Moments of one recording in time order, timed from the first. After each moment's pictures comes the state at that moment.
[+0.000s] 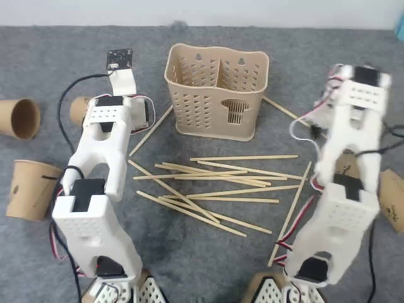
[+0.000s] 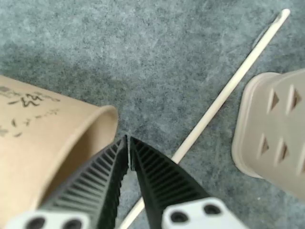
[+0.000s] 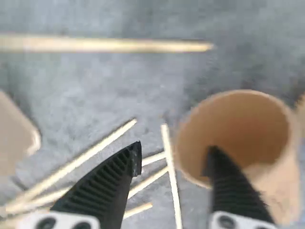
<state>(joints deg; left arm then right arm) -8.5 21.3 9.1 49.1 7.7 6.9 30.9 -28.8 97.1 -18.1</state>
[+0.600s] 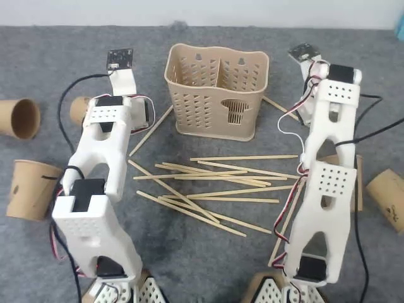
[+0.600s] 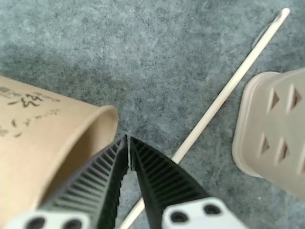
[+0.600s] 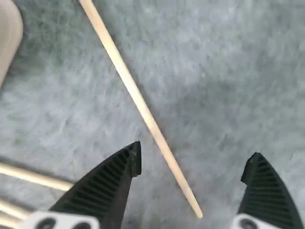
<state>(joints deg) -8.5 21.3 9.1 49.1 7.3 6.2 62.9 -70.4 95.4 36.2</state>
